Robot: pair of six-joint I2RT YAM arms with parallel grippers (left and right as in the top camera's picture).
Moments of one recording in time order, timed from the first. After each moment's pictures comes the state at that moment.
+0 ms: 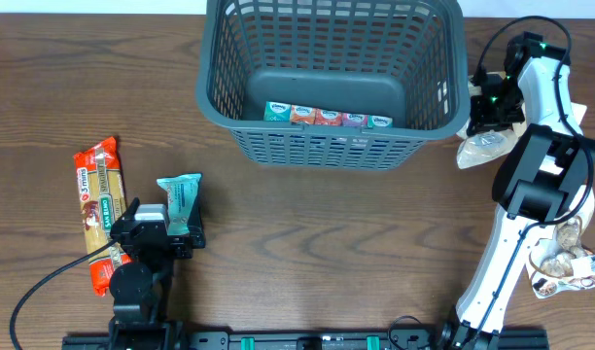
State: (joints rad) left arm -0.02 0.10 0.02 -0.11 -0.01 -0.02; right arm -0.28 2.50 2.16 -1.28 -0.04 -0.34
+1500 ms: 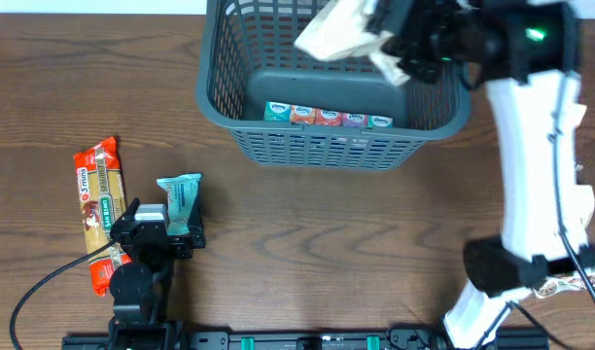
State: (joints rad) left arm -0.02 0.10 0.02 -0.11 -0.01 -0.02; right arm 0.24 1.96 2.41 -1.39 -0.27 -0.96
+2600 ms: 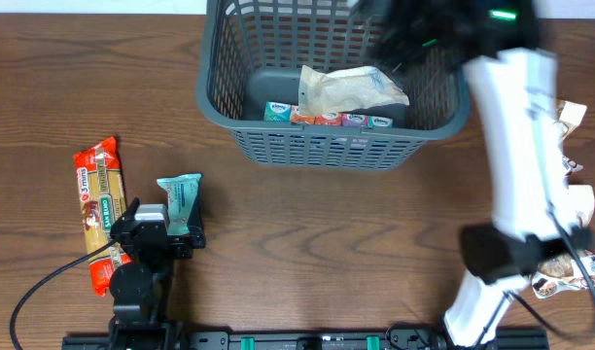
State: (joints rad) left arm -0.02 0.10 0.02 -0.11 -0.01 -0.02; right arm 0.17 1.96 2.44 -1.21 -0.26 -0.88
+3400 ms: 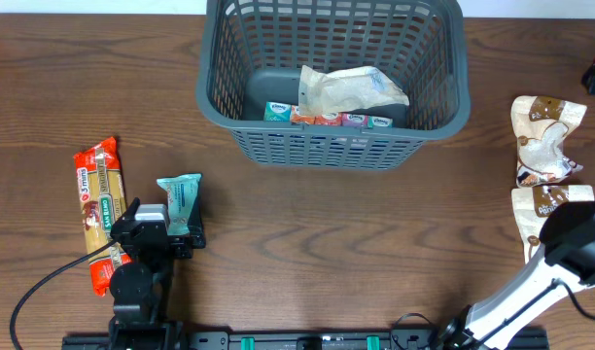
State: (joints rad) left arm -0.02 0.10 0.02 -0.11 -0.01 -0.02; right arm -0.58 2.14 2.46 -1.41 -0.08 -0.35
